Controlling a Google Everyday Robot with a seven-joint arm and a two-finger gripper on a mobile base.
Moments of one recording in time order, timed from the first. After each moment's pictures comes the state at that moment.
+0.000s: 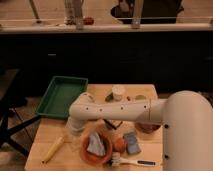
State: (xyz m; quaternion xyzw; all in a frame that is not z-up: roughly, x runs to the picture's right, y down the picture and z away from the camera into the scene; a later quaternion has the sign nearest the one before) arm -0.185 0.251 0.760 -0.35 -0.27 -0.17 0.88
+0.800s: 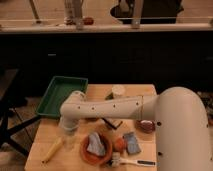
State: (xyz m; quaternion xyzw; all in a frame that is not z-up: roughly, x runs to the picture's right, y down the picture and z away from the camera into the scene) arm -0.214 0.246 0.749 -0.34 -0.28 -0.21 0.87
